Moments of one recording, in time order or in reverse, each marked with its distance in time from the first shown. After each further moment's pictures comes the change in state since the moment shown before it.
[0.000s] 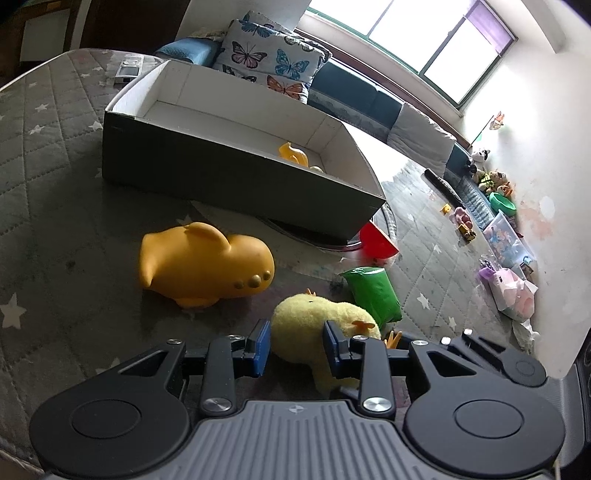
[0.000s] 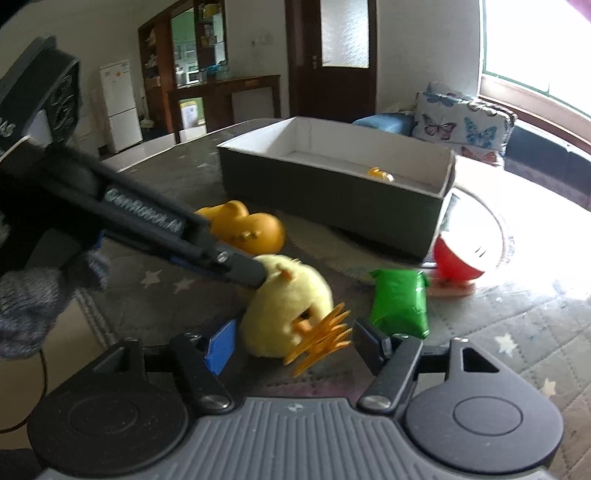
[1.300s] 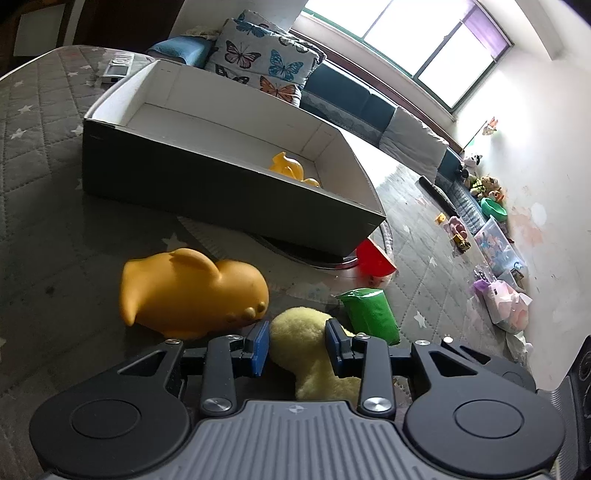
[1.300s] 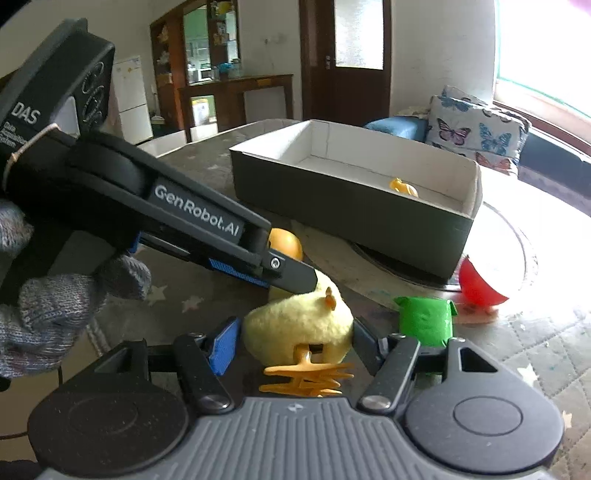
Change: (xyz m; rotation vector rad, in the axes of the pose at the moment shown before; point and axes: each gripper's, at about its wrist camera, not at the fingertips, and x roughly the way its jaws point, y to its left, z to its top) left arm 0.017 0.004 0.019 -0.007 -0.003 -0.038; right arm 0.019 0.007 0.018 -0.019 0.007 0.037
